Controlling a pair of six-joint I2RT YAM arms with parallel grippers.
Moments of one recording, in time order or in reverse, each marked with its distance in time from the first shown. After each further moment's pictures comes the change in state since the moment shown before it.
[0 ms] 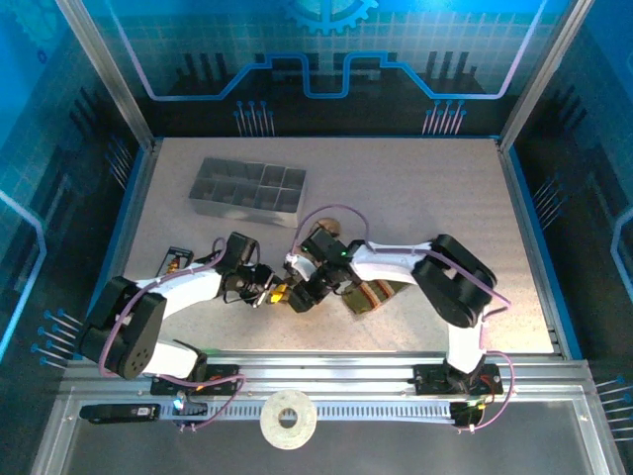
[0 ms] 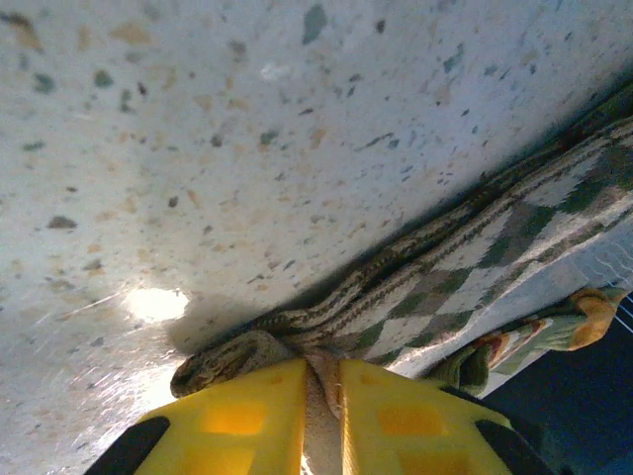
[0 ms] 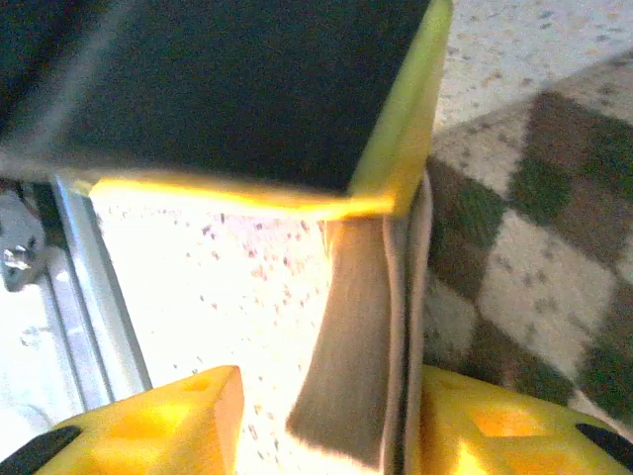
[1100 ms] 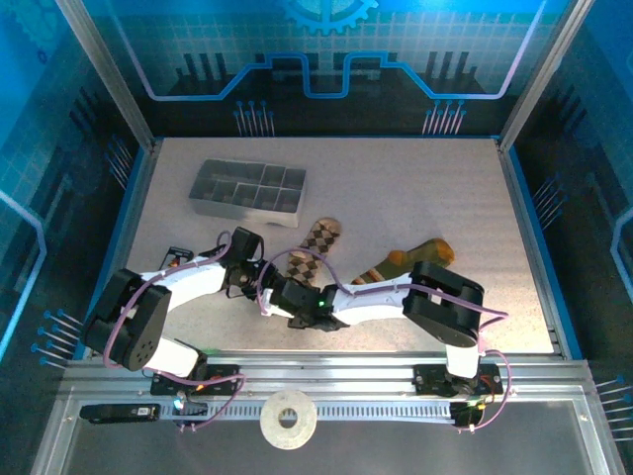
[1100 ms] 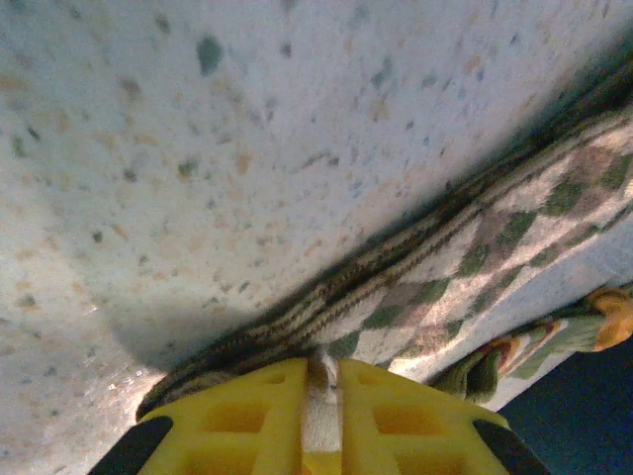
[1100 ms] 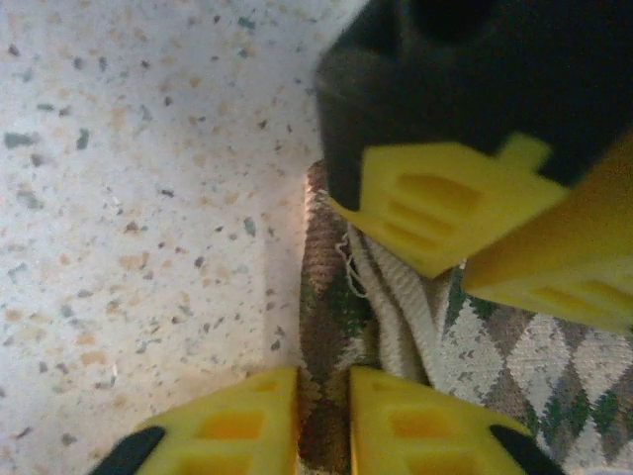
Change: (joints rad) left arm -0.011 0.044 0.062 -0.043 -0.025 0.069; right arm 0.323 0.024 -0.032 0.125 0.840 -0.439
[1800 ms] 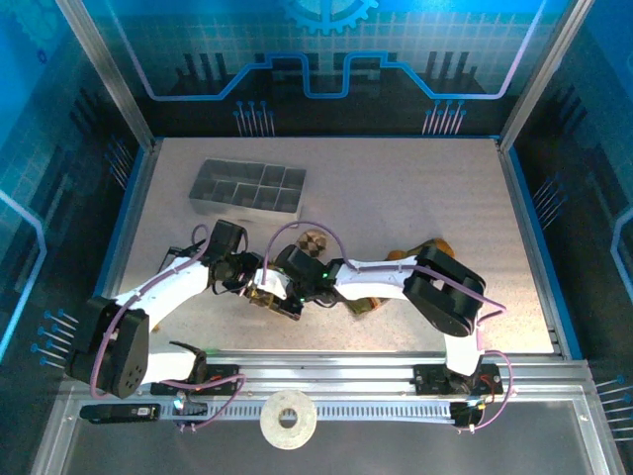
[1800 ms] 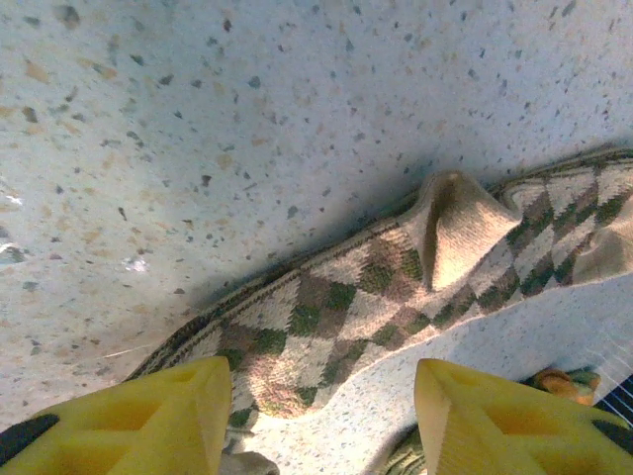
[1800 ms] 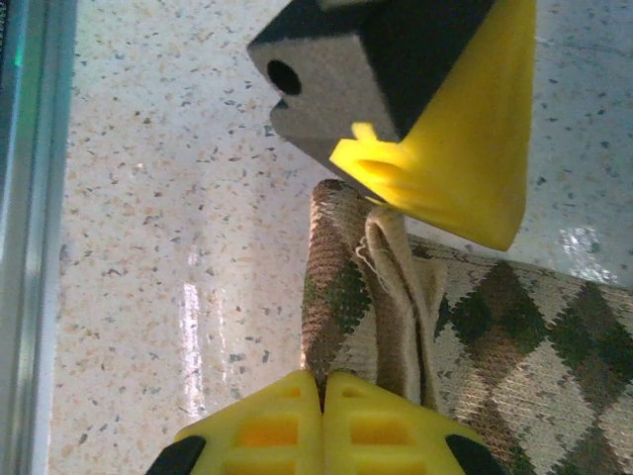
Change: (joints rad) left arm 0.095 -0.159 0.041 -0.193 -0.163 -0.002; right arm -0.153 0.030 0.087 0.055 -0.606 0.102
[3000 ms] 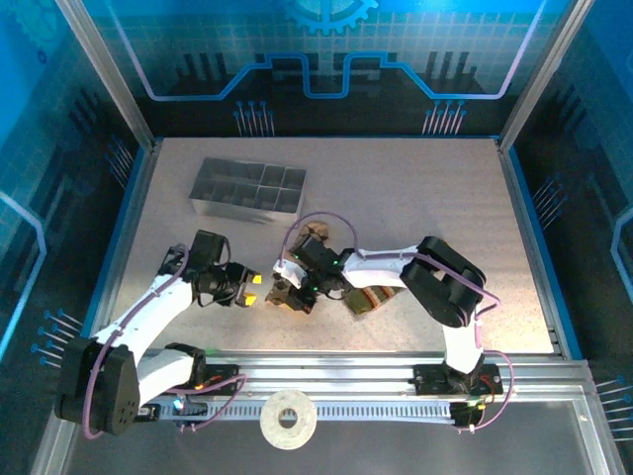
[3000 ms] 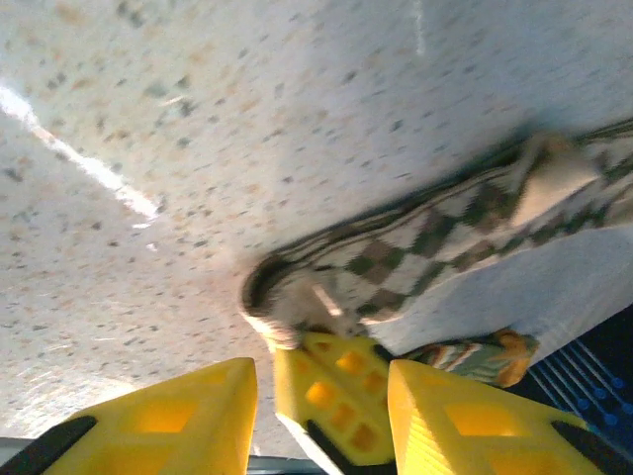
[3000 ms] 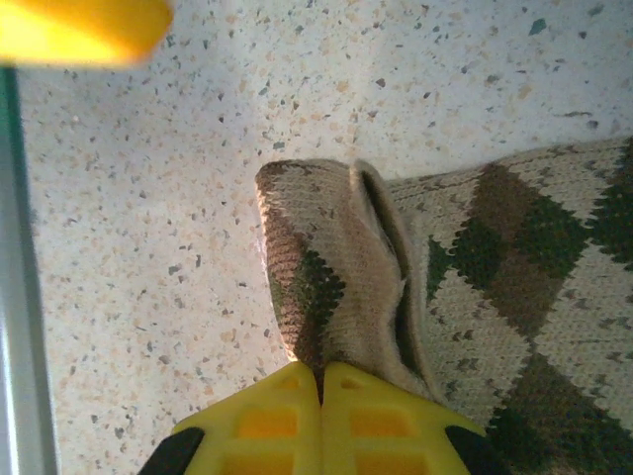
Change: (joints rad) left arm 0.075 -0.196 -0.098 -0.122 0.150 -0.111; right arm -0.133 0.038 -0.034 -0.052 -0.188 0.171
